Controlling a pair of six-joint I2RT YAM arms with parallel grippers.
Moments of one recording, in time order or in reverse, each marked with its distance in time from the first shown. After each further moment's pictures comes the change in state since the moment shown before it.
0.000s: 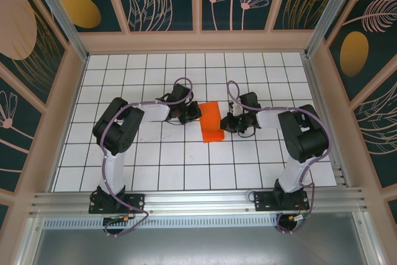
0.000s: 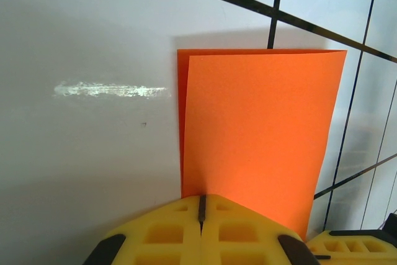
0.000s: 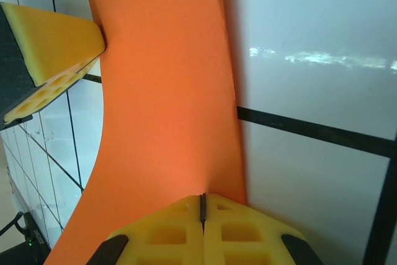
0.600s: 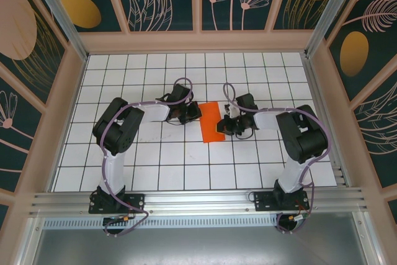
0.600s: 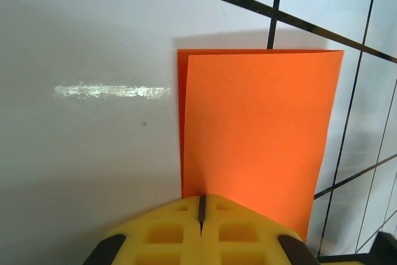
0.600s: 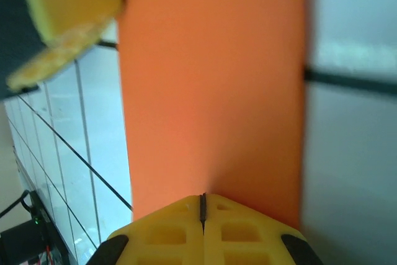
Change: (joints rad) left arm 0.000 -0.002 -0.004 0.005 -0.003 0.000; right arm 0.039 -0.004 -0.024 -0.006 -0.030 -0.009
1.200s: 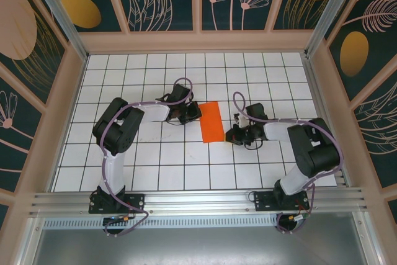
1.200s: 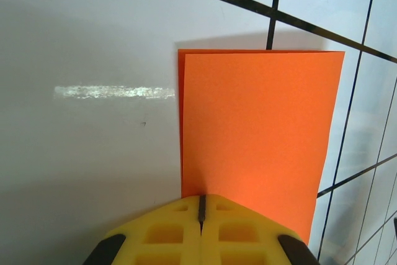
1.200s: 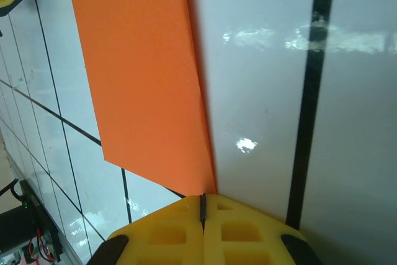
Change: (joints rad) left arm -0.001 -0.003 0.000 0.002 -0.001 0.005; right arm -0.048 -0.178 -0.169 -0.043 0.023 -0.002
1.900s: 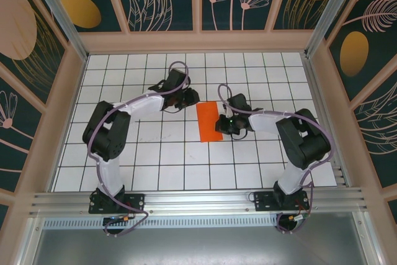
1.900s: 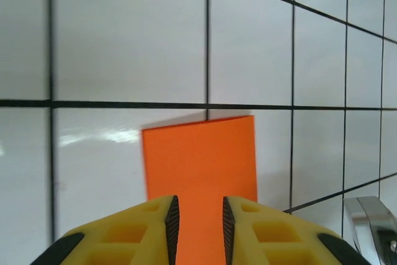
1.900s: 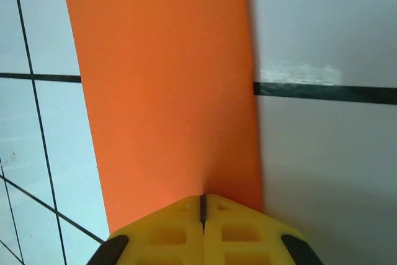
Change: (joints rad) left arm 0.037 -0.151 0.106 -0.188 -0.145 0.115; right arm 0.169 0.135 0.224 -0.018 0.274 0.143
